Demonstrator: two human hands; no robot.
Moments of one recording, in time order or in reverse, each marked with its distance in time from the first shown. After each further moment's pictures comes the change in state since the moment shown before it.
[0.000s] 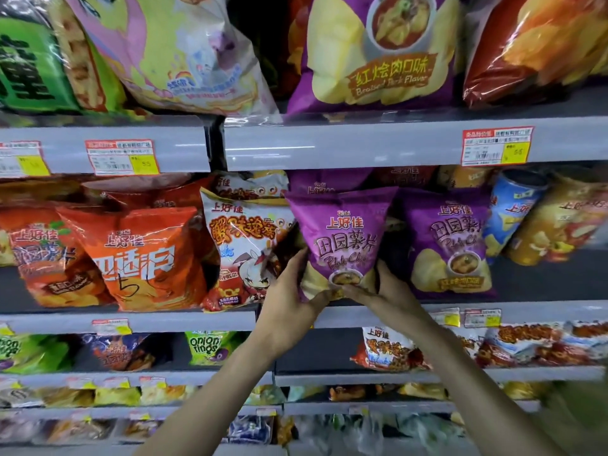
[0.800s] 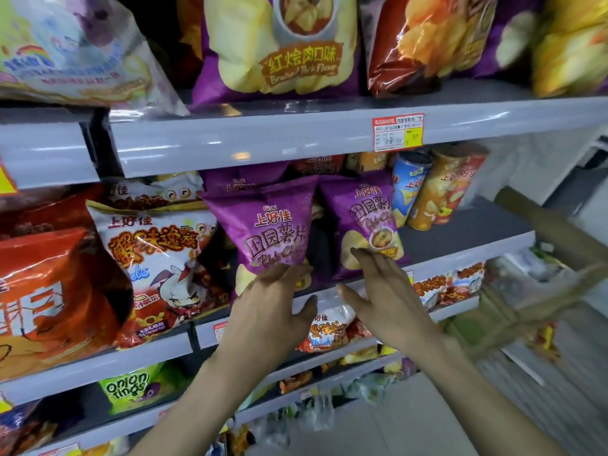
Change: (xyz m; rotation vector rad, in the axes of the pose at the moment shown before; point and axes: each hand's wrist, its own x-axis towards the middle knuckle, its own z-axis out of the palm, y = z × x) left_hand -0.009 0.059 0.022 0.490 -0.146 0.328; right_hand -0.094 -0.011 -0.048 -0.678 0.395 -0.056
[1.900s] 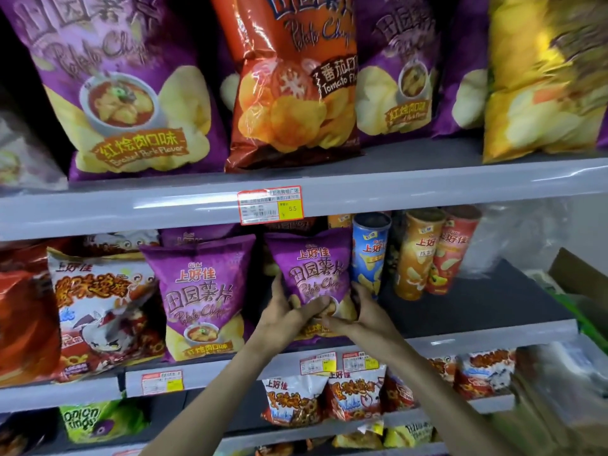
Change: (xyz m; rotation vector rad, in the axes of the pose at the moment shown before) left_hand 0.136 0.061 0.141 -0.787 0.040 -0.520; right_hand 0.104 0.157 0.008 0.874 -0.339 0.132
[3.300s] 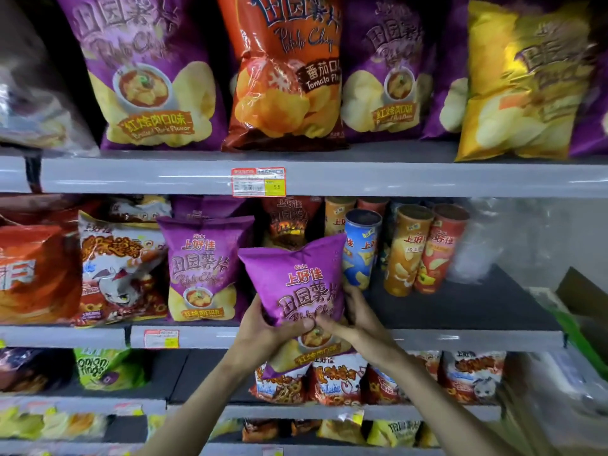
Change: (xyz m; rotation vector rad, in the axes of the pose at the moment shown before) left_hand -0.098 0.009 0.021 -0.245 0.061 0.032; right_hand -0.051 0.004 -0.023 0.232 -0.217 -0.151
